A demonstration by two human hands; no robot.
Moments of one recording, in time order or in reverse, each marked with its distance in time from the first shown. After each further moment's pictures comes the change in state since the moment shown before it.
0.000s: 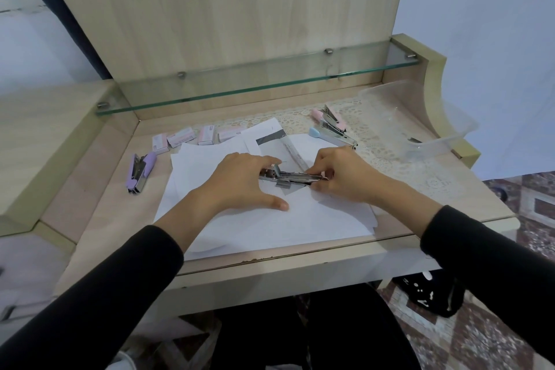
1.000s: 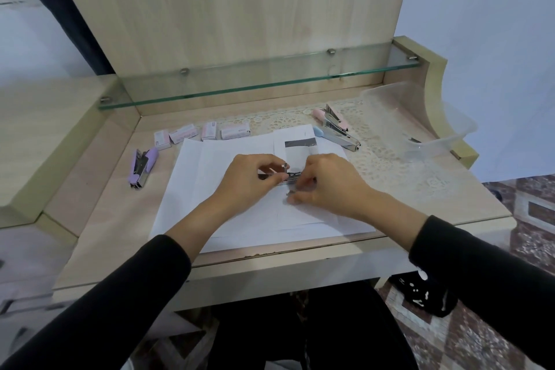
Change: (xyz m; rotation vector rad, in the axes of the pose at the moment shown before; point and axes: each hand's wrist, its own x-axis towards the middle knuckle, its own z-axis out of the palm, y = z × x) left_hand -0.006 0.005 0.020 -0.566 0.292 -0.001; right_hand -0.006 -0.035 0.012 -0.108 0.024 0.066
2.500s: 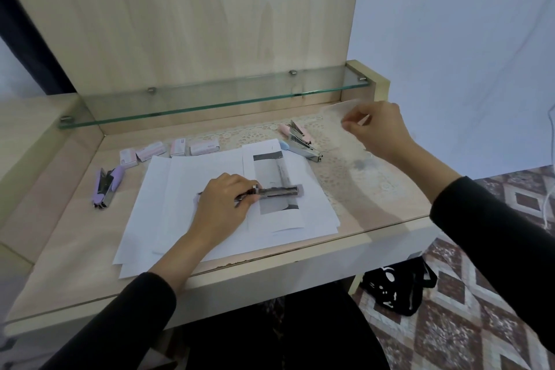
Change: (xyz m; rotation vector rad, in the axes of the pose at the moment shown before) left_hand -0.013 -0.019 0.024 0.256 0.181 0.314; right_hand -0.013 0.077 -0.095 0.170 0.516 0.272
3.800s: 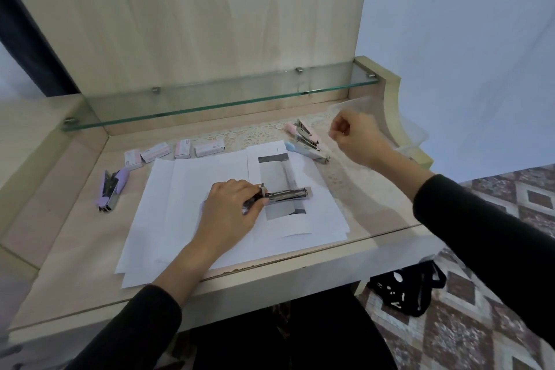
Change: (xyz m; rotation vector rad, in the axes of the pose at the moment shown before) left_hand -0.004 0.003 -0.002 0.088 -0.036 -0.007; right_hand 0.012 -0.003 0.047 0.012 -0.112 0.015
